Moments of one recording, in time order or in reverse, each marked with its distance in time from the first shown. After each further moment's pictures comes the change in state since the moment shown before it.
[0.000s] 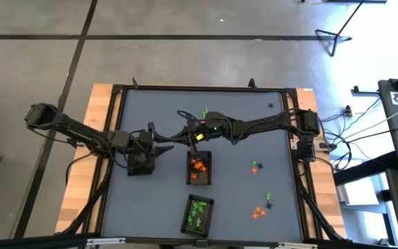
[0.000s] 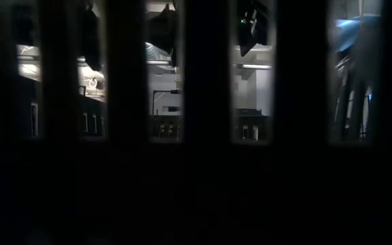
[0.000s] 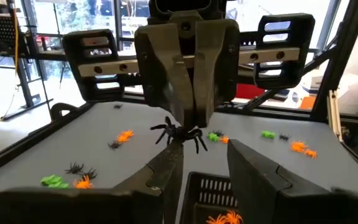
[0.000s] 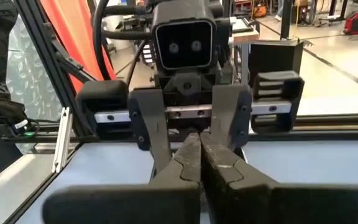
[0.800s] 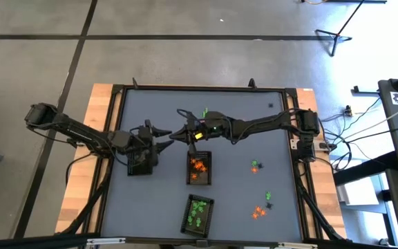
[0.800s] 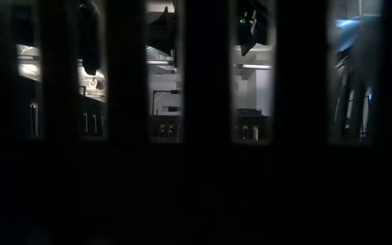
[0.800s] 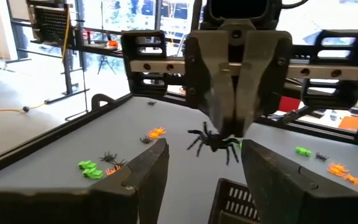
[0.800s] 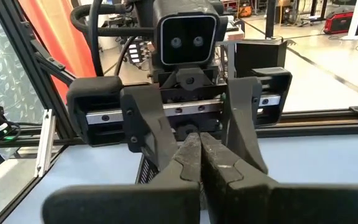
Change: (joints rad) left arm 0.000 0.001 0.003 -0.006 -0.164 -0.072; right arm 0.000 0.000 0.001 -0.010 0.055 -0.003
